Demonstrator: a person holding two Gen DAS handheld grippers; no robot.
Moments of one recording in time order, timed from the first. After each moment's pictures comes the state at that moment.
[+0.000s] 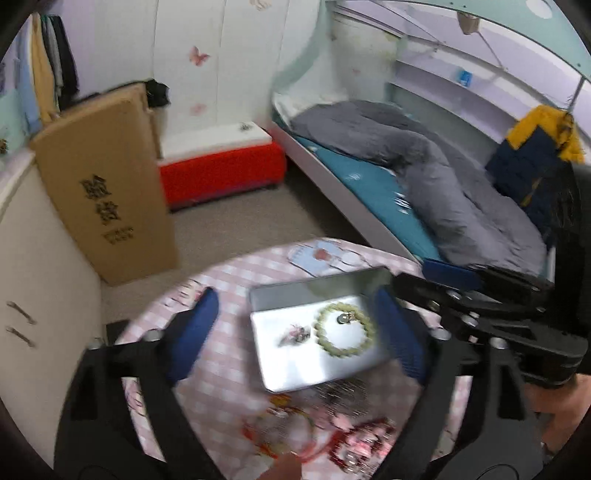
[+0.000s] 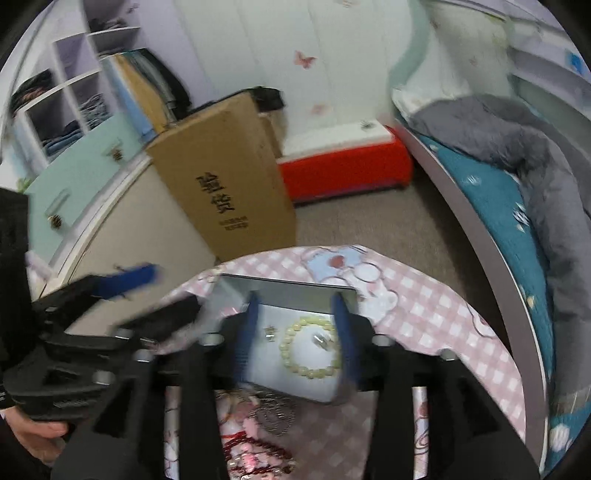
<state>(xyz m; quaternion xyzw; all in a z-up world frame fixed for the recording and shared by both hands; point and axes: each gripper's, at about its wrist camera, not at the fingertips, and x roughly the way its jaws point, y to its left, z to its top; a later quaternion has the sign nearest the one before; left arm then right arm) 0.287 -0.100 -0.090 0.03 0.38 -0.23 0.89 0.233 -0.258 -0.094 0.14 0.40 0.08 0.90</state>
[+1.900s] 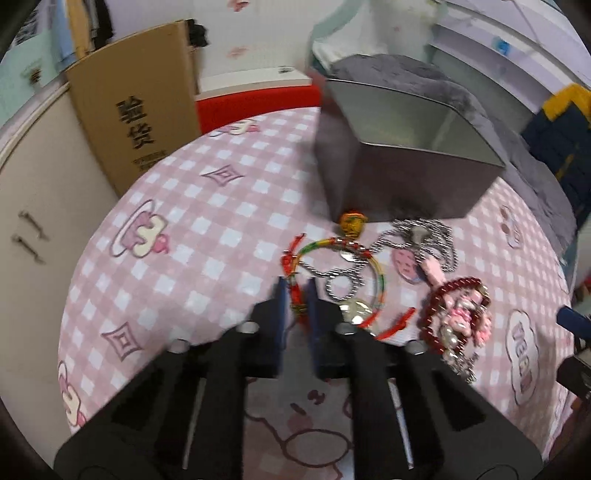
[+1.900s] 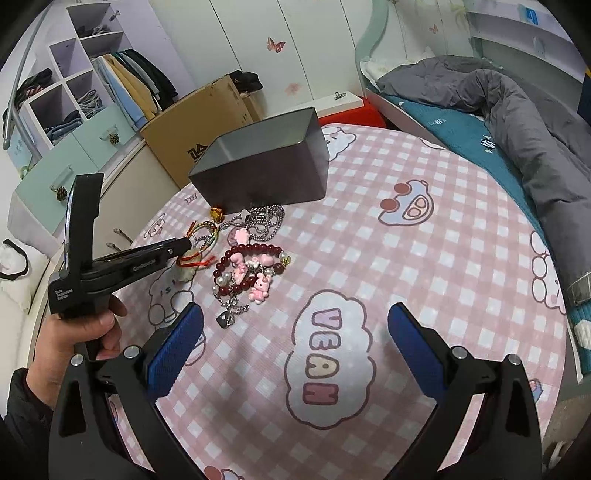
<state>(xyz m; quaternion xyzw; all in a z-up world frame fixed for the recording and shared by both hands) 0.214 -0.047 -0.206 0.04 0.46 -0.17 0.87 0.054 -0.245 -0.163 0.16 0.42 0.06 0.89</state>
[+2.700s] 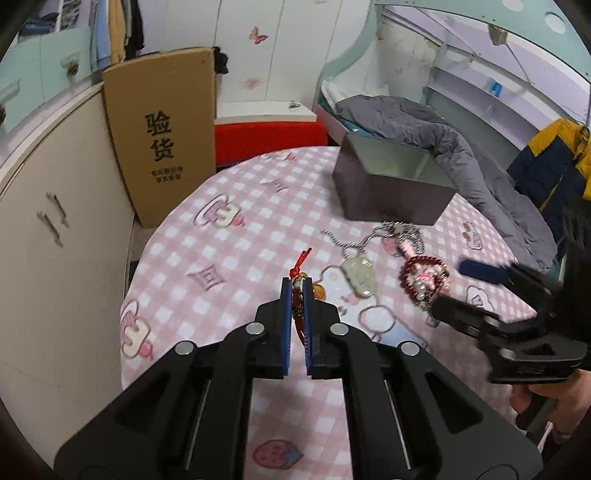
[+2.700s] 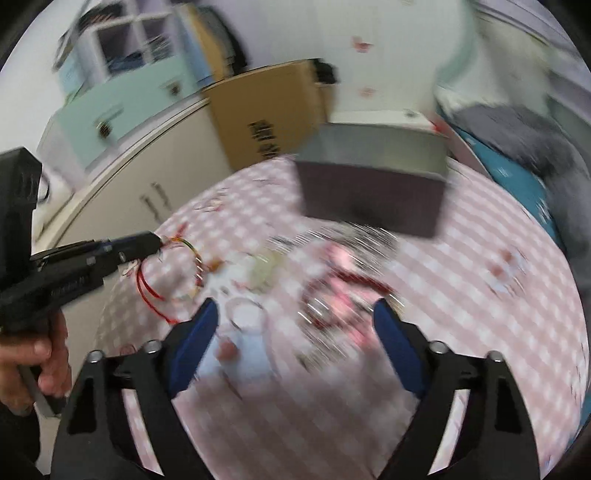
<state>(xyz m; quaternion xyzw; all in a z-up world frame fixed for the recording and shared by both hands) 0.136 0.030 -0.159 -0.02 0.41 -0.16 0.90 0.113 -0.141 -0.157 0.02 0.40 0.18 0.90</state>
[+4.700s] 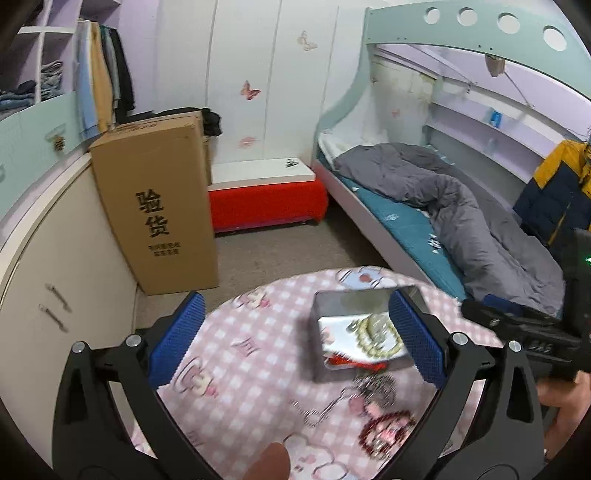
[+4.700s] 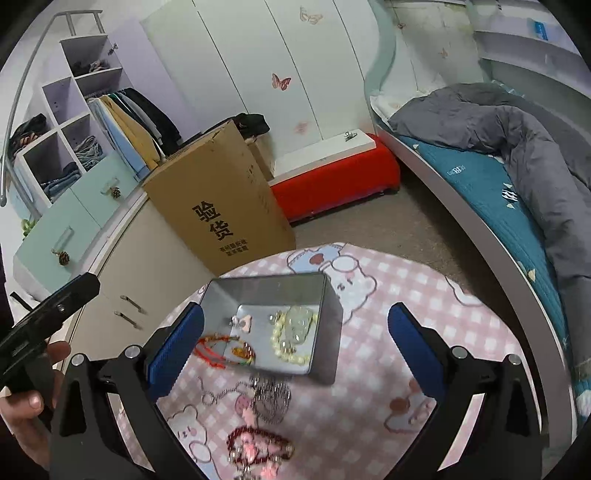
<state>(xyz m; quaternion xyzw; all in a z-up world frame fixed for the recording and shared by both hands) 0.235 -0.035 -0.059 0.01 0.32 -0.15 0.94 0.179 -0.278 -0.091 0.18 0.36 0.07 0.91</state>
